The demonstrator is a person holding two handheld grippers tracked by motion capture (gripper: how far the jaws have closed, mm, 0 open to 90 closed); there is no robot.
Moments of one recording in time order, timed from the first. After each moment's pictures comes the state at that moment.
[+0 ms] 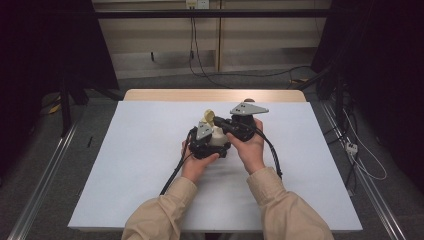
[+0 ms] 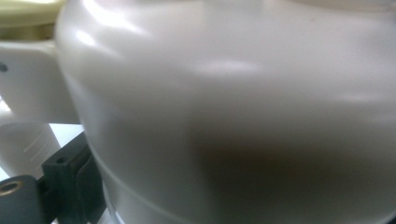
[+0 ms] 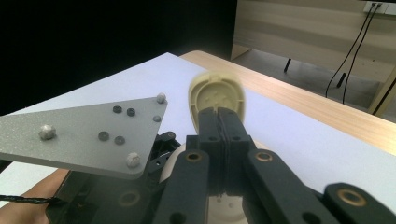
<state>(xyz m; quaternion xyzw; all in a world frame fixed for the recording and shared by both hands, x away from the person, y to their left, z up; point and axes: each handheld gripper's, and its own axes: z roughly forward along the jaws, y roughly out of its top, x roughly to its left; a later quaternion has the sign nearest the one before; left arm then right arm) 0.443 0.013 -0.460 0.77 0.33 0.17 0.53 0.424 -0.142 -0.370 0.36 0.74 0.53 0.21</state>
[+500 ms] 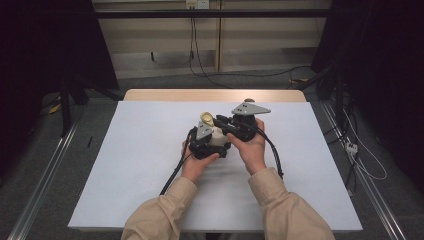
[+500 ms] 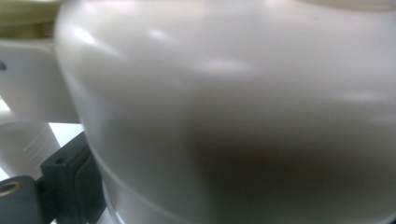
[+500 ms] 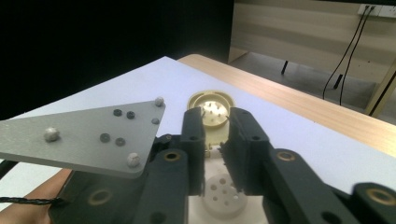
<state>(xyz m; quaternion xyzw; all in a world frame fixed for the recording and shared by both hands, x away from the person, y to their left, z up) 0.444 0.014 -0.460 0.77 0.33 0.17 0.53 0.421 -0.145 -0.368 0.37 0.73 0.53 0.21</state>
